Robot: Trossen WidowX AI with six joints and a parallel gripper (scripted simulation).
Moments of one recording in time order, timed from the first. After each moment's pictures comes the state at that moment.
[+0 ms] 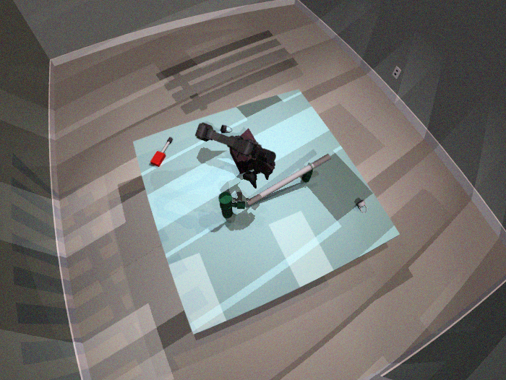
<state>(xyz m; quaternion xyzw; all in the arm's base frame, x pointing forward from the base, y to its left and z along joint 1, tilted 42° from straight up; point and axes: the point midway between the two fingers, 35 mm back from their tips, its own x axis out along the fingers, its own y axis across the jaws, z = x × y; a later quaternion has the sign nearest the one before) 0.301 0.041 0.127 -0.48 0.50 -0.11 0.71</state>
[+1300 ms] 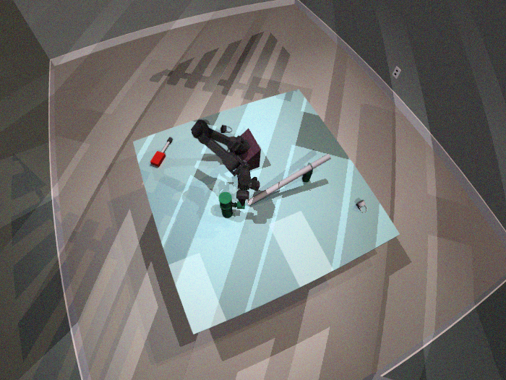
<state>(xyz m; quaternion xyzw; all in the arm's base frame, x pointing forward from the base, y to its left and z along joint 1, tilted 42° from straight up) 0.313 -0.091 0.138 -0.71 0.53 0.00 0.46</state>
